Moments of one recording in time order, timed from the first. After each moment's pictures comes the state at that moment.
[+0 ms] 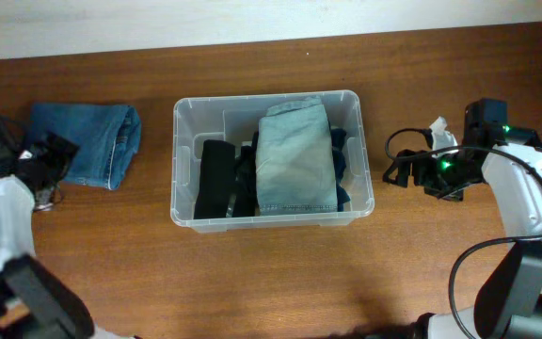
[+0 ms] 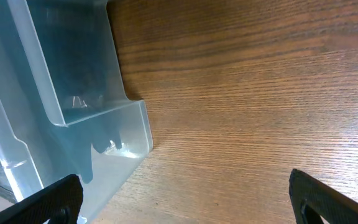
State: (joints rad) left arm 0.47 1.76 1.29 -0.60 0.18 -0.62; right arm -0.29 1.62 1.19 -1.06 -0.44 -0.06
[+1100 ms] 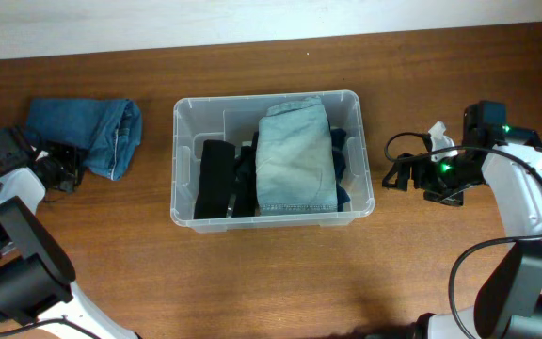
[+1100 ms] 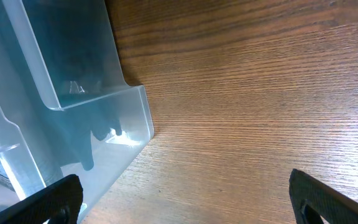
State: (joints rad) left arm 0.49 2.08 1.31 -0.26 0.45 -0.86; right arm -0.29 1.62 1.19 -1.11 -0.44 -0.06
